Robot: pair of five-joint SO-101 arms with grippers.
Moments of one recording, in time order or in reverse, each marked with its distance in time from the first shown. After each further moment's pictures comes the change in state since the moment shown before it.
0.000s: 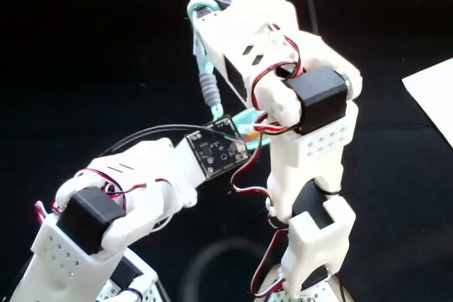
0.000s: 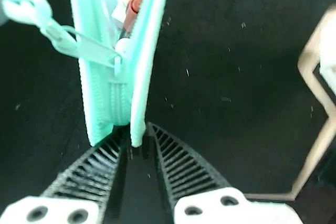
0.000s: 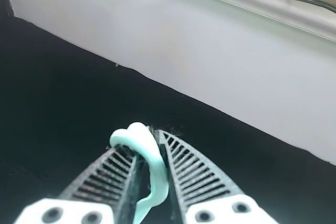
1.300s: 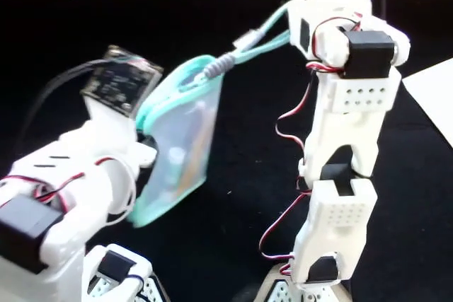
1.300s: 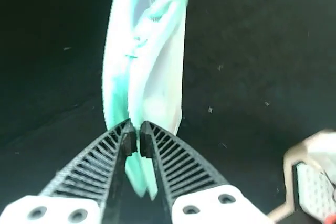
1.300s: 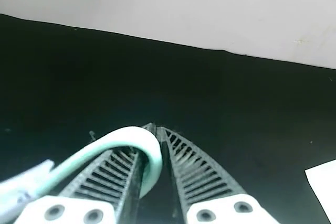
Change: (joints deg) left arm -18.8 0.9 -26.5 9.1 25.1; right arm 23.5 8.5 0.0 5.2 -0.2
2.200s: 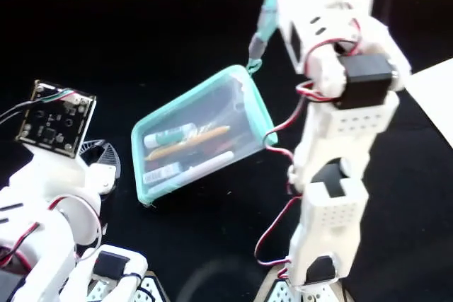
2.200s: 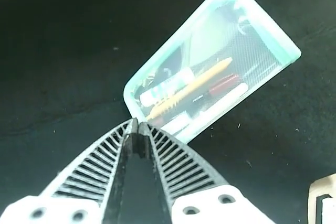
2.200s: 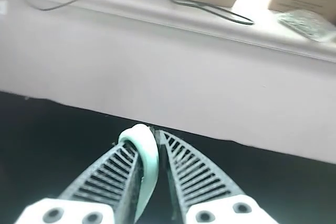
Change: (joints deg) left arm -8.0 -8.0 5.0 0.5 0.6; right arm -8.4 0.1 -12.3 -8.1 -0.4
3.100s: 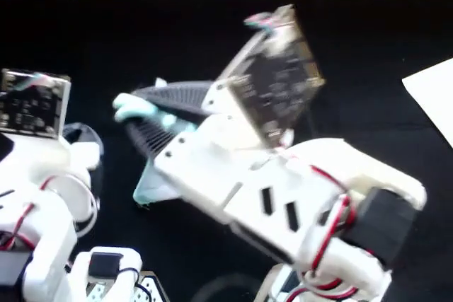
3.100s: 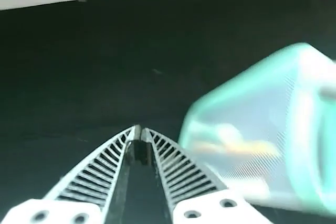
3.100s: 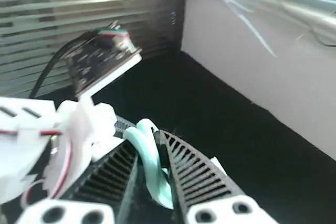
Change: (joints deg) left arm -14.3 0.0 4.8 -10.5 0.0; right arm -47.6 -35.1 30.2 5.5 -5.7
